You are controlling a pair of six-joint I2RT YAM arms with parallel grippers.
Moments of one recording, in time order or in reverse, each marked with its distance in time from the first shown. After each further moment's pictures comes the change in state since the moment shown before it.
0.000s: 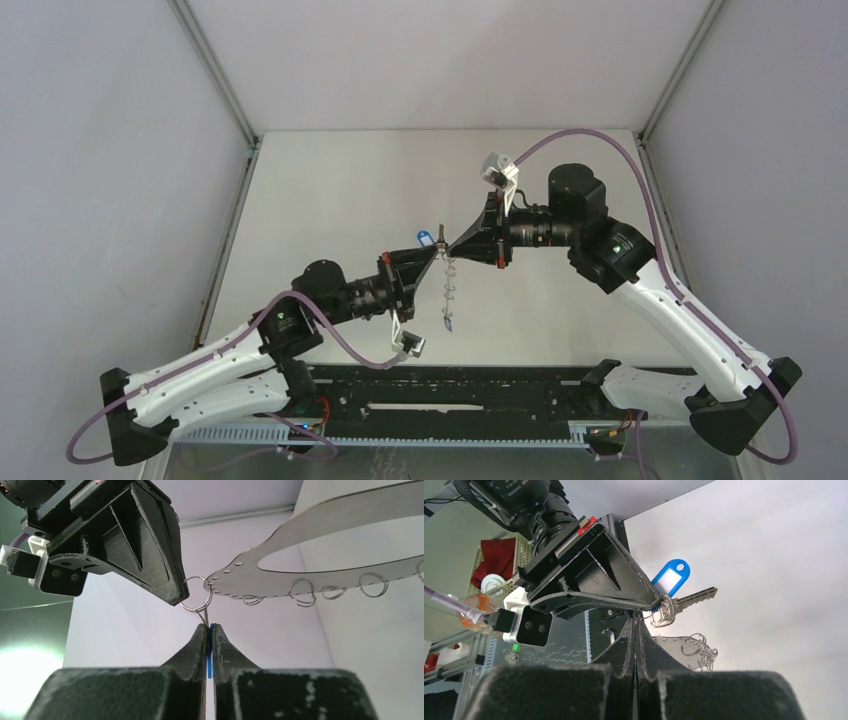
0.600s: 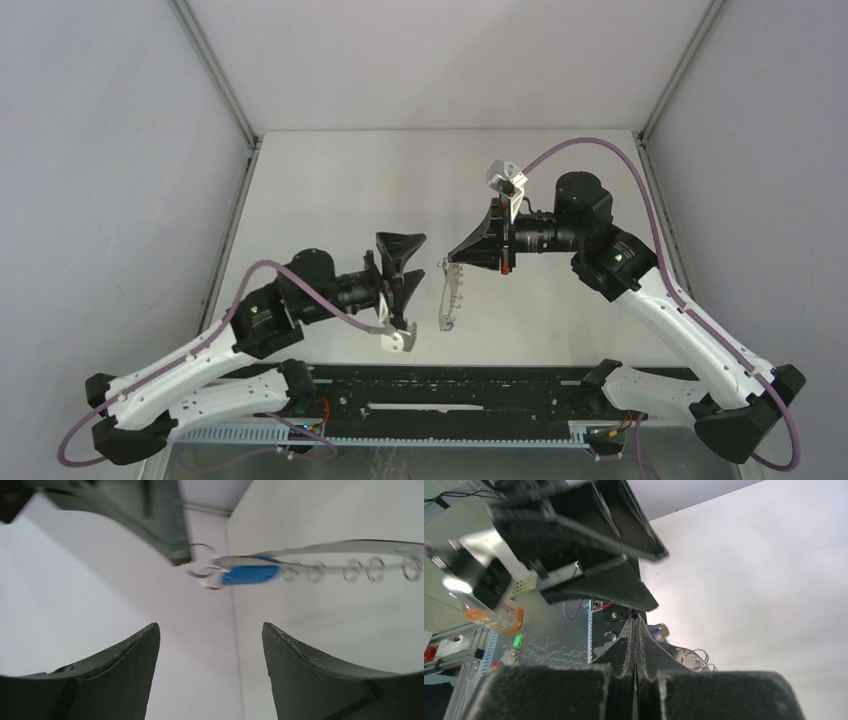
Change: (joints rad) left arm -0.031 -0.004 0.171 -0.343 -0.076 -0.342; right arm -0.003 -0.046 -0.069 0.087 -0.045 0.002
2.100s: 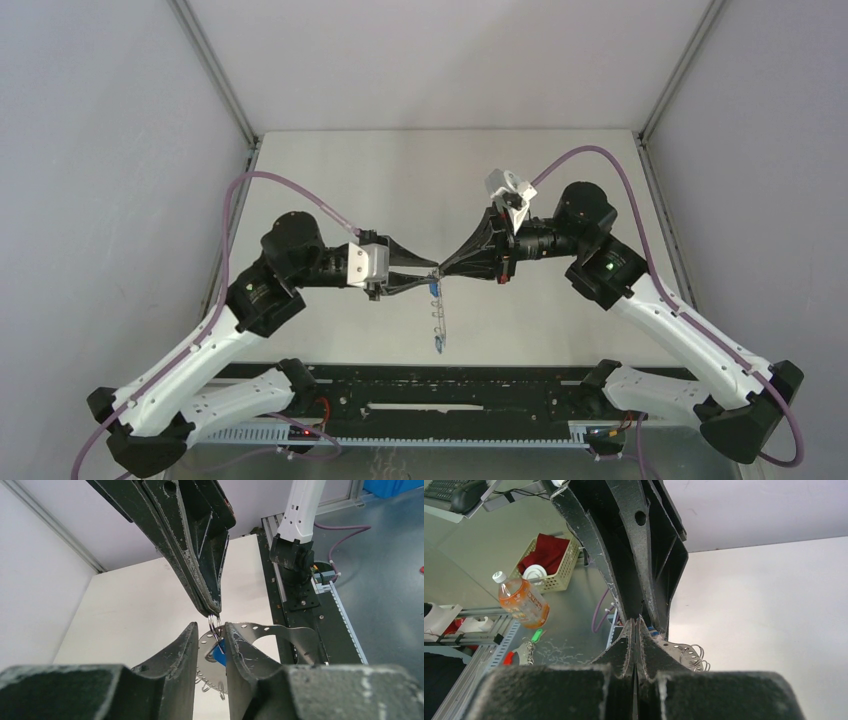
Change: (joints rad) left arm 0.236 0.101 0.177 0.079 0.597 -1.009; right arm 0.063 -0.019 -0.088 0.307 -0.156 0.084
